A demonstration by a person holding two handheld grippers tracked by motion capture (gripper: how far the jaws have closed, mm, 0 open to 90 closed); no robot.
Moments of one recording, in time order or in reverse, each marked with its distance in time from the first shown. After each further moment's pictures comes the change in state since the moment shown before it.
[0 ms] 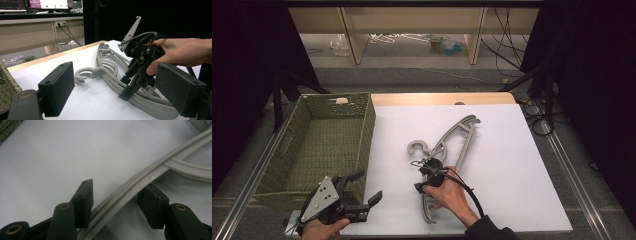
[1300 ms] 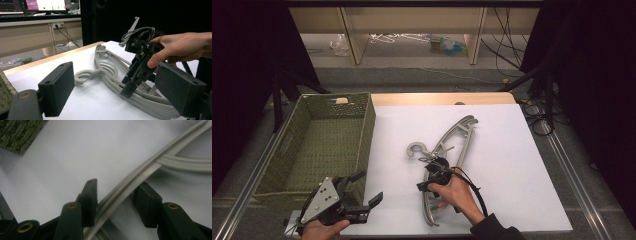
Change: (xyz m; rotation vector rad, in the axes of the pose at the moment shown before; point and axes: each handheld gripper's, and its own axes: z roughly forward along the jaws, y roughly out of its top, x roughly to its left) left arm -0.004 0.000 0.000 -0.010 -0.013 -0.011; right arm -0.013 -0.006 -0.010 -0.009 0.122 0.083
